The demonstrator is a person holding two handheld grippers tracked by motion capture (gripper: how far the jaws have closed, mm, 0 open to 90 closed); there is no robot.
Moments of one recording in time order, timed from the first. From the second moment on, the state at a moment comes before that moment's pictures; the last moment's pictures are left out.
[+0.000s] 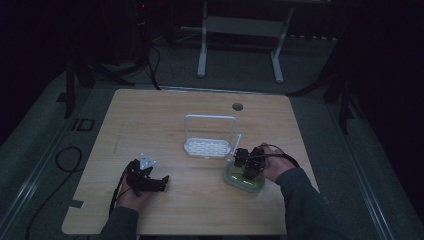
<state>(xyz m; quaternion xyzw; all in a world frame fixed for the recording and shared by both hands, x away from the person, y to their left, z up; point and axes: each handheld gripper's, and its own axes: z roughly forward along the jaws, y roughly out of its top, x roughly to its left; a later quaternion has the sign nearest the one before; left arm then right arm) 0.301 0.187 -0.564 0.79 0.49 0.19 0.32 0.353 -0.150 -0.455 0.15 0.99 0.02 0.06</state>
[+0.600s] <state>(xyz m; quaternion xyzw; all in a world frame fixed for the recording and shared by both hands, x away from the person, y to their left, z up) 0.301 0.187 -0.564 0.79 0.49 0.19 0.32 0.349 -0.132 -0.447 0.10 0.99 0.03 0.11</state>
